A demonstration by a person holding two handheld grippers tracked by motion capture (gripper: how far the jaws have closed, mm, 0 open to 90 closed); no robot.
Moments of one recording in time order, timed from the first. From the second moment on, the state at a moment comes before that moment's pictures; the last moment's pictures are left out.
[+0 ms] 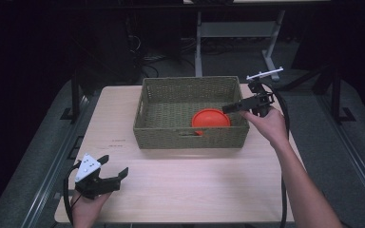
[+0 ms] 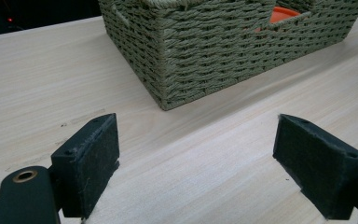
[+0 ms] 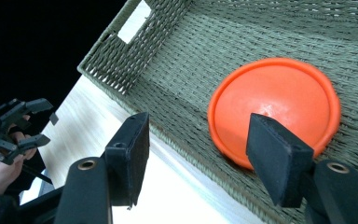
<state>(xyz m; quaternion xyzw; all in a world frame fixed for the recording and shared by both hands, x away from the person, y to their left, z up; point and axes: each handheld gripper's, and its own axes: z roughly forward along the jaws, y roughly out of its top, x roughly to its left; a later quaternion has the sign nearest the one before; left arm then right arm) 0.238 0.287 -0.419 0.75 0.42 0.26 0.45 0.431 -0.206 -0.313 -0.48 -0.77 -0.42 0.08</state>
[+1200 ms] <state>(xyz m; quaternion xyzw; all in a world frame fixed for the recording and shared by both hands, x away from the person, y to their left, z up) 0.232 0.289 -0.418 0.75 0.42 0.26 0.45 0.334 -0.268 -0.368 -0.47 -0.76 -0.44 0.06</state>
